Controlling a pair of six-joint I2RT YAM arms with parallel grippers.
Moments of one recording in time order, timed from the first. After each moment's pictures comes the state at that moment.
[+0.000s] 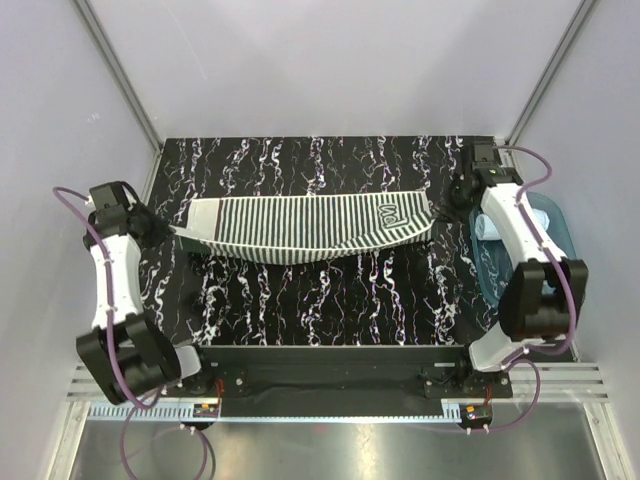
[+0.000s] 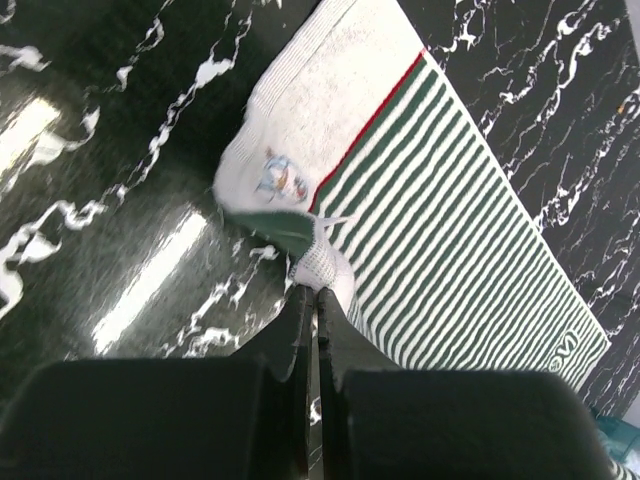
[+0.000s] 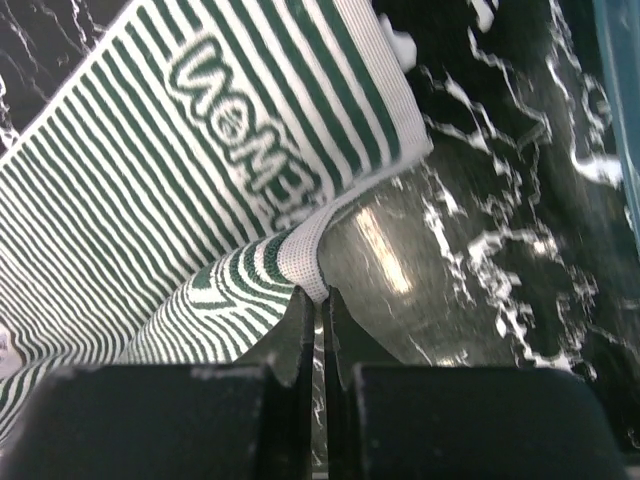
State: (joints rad) left arm 0.42 1.23 1.06 -0.68 0.21 -0.58; right arm 0.04 1.57 1.36 -0.85 -0.06 0.64
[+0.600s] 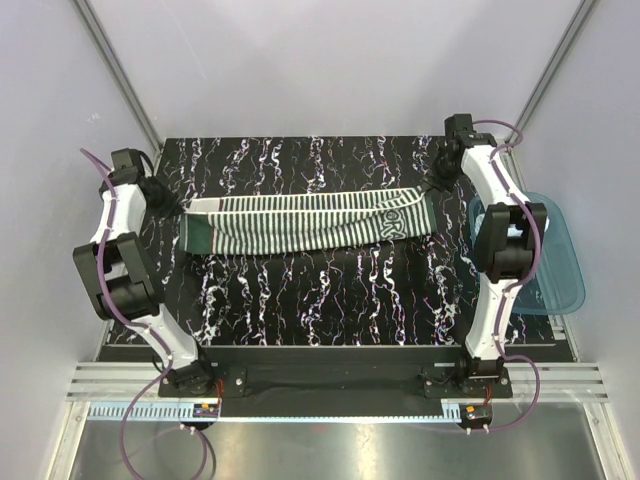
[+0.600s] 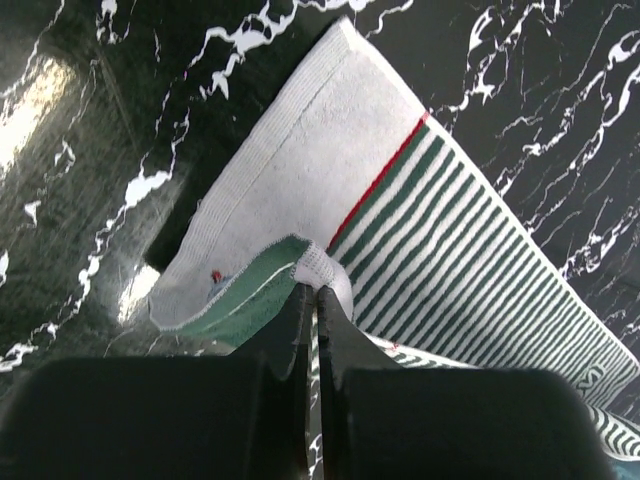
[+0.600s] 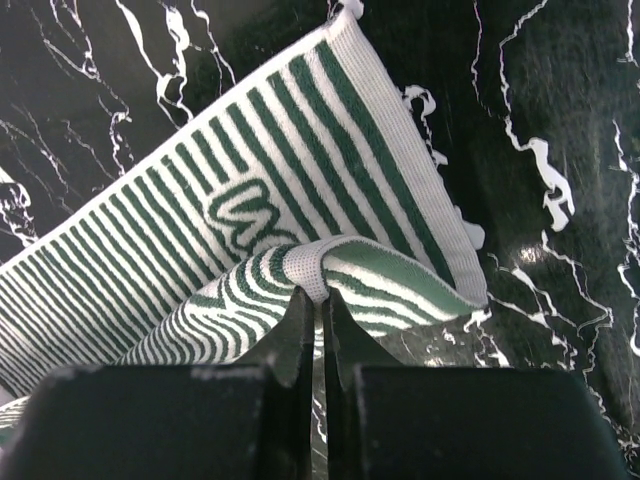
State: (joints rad) left arm 0.34 1.74 1.40 -0.66 0.19 -0.57; right arm 0.04 2.08 1.87 -0.89 -0.06 0.60
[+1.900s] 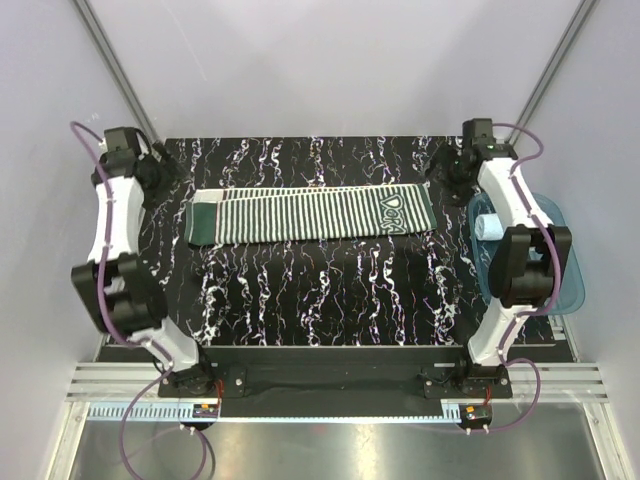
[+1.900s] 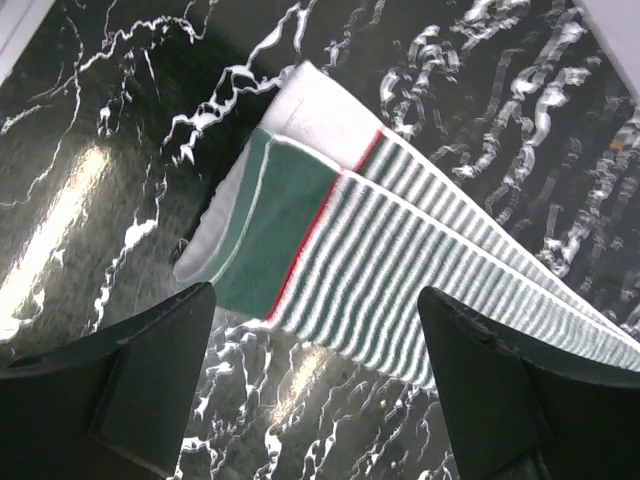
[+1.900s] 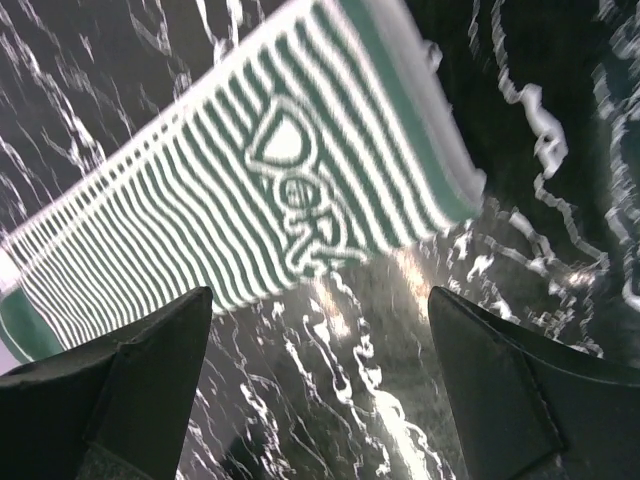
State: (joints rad) left arm 0.28 1.74 1.62 -0.76 0.11 -0.51; right arm -0.01 1.88 1.72 -0.83 -0.15 0.61
